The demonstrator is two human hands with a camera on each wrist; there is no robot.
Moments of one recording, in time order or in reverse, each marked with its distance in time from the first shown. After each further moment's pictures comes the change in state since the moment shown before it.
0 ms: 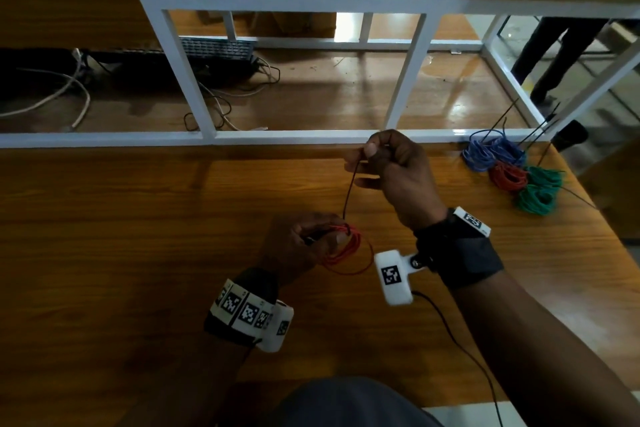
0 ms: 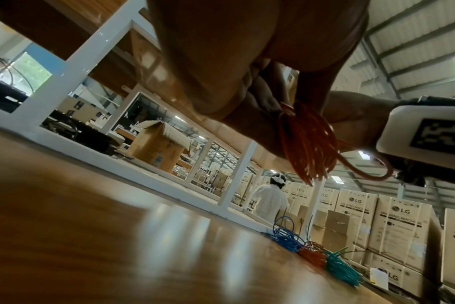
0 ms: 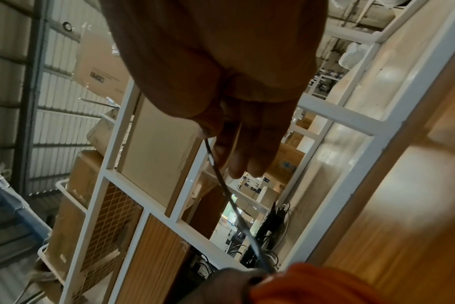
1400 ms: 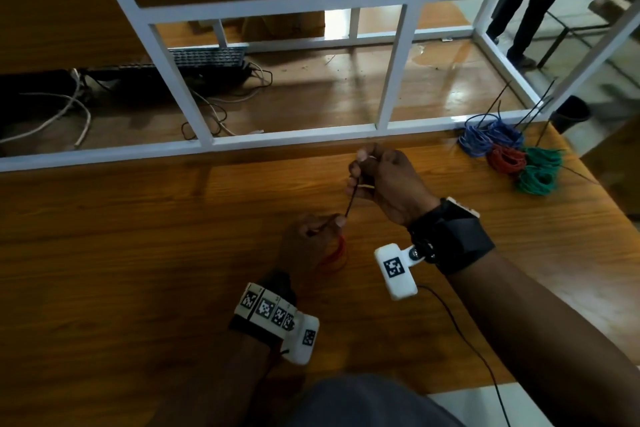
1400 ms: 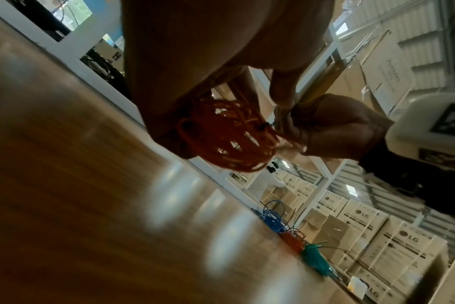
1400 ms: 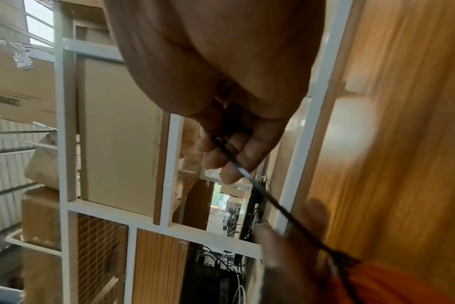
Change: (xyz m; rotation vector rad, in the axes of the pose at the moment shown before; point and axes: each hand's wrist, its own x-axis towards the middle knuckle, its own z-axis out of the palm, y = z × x) left_hand 0.007 -0.012 0.033 -0.018 0.201 -0.299; right_hand 0.001 0.022 -0.005 0.224 -0.051 0.245
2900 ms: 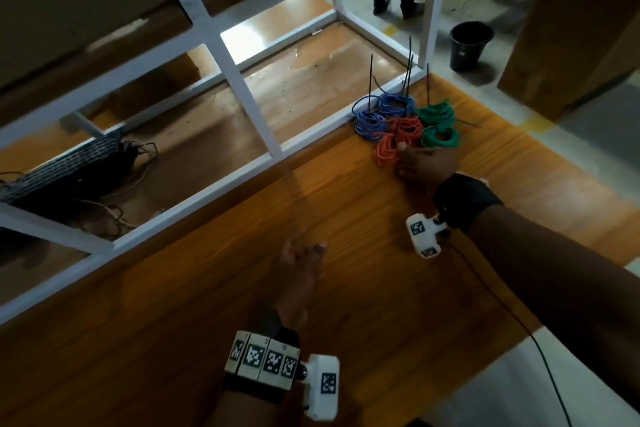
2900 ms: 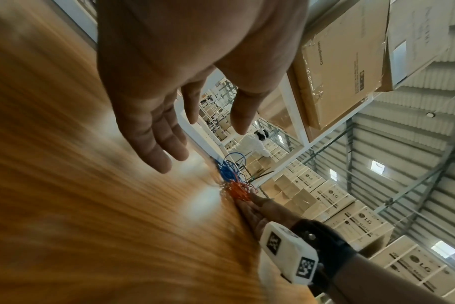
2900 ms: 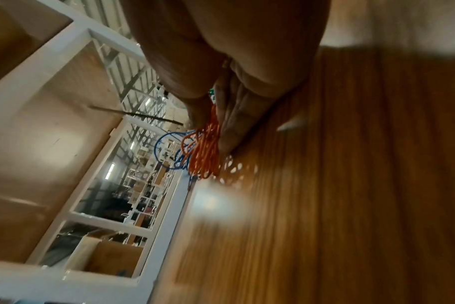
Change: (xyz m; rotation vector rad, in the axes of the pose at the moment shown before) left_hand 0.021 0.032 0.126 -0.035 -0.200 -0.340; right_hand 0.027 0.064 -0.296 0.121 0.805 0.051
